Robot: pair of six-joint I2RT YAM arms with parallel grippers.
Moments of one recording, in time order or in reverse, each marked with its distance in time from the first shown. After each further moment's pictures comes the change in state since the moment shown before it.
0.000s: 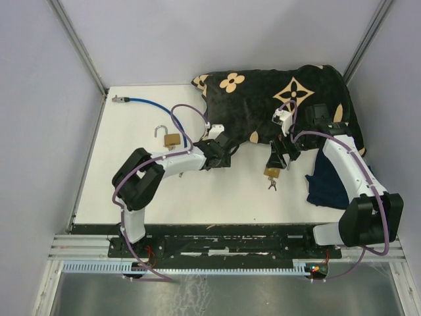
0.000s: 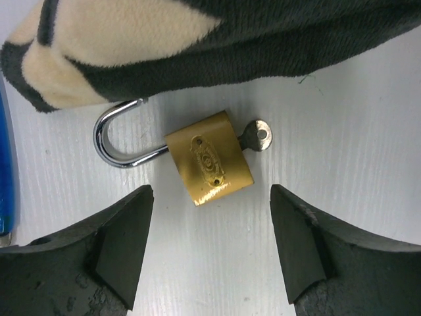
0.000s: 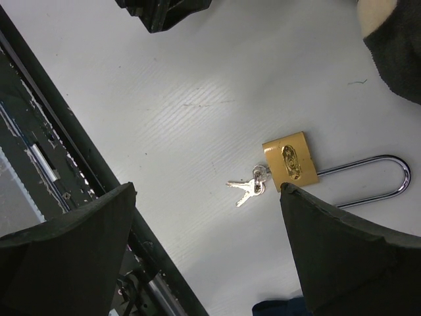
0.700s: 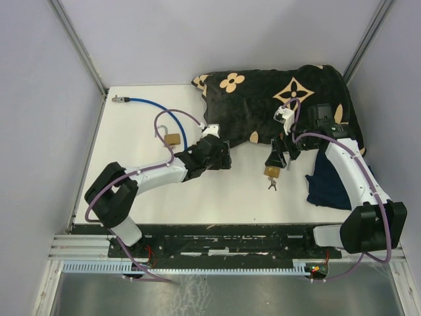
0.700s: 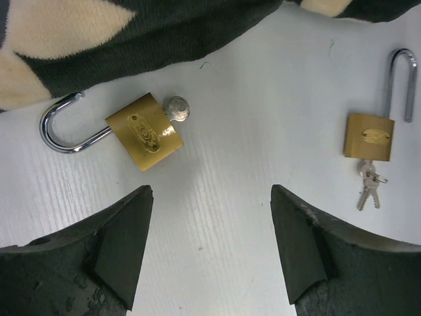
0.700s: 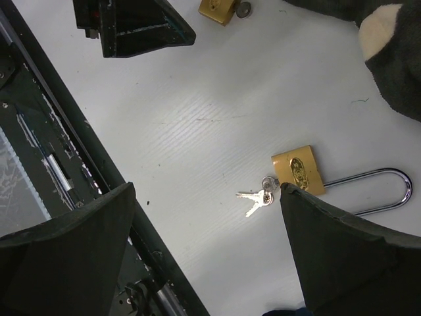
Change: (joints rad) left arm 0.000 -0.270 -0.274 0.291 0.203 0.057; right arm 0.002 -0.051 0.000 0.020 -0.045 0.042
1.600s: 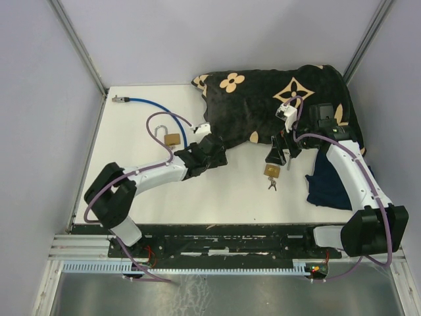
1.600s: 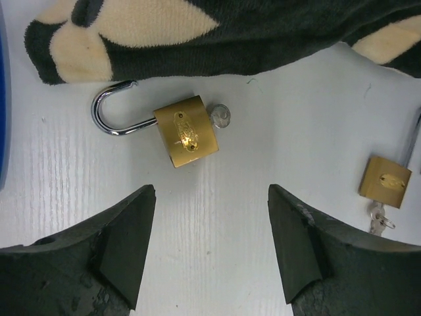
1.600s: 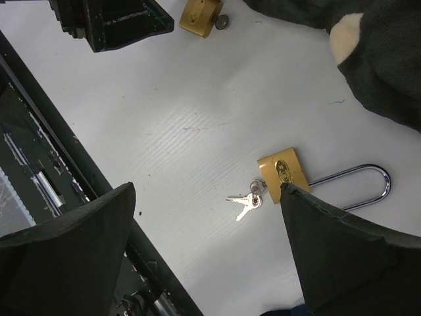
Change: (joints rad) left arm -0.001 -0.042 0.013 -0.101 -0.136 -0.180; right arm 0.000 -0.024 -0.007 0.058 0.037 0.066
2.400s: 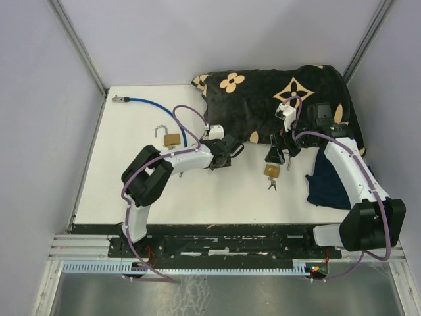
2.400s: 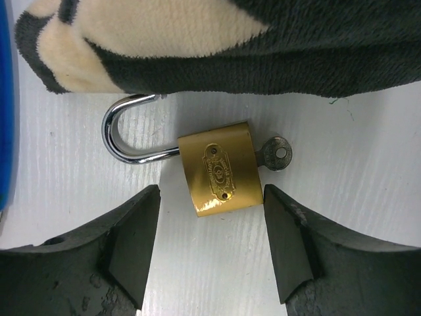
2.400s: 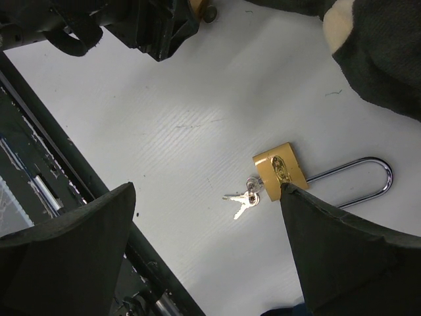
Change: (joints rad) left arm -0.016 0.383 0.339 -0.311 -0.158 -0.036; right arm 0.000 0.039 0.000 0.018 0.036 0.030
